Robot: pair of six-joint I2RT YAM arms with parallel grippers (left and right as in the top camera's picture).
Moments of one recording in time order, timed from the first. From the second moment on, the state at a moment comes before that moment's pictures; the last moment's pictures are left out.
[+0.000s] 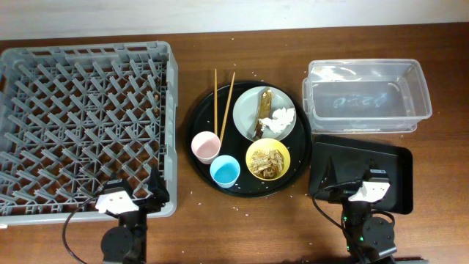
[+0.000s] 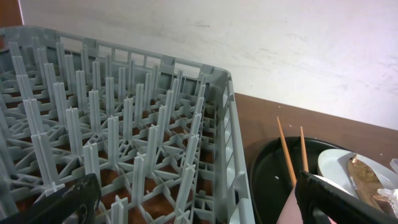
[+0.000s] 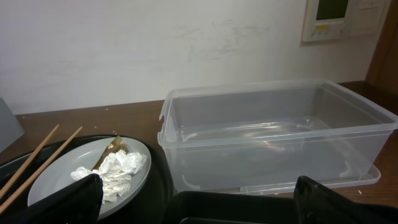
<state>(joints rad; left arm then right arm) -0.13 0.02 0.05 -0.13 -0.21 -0.24 0.26 0.01 0.01 -0.05 0.34 0.11</state>
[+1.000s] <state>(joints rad) -0.13 0.66 0.92 -0.58 -0.04 -0.24 0.26 0.83 1.06 -0.71 -0.13 0.11</state>
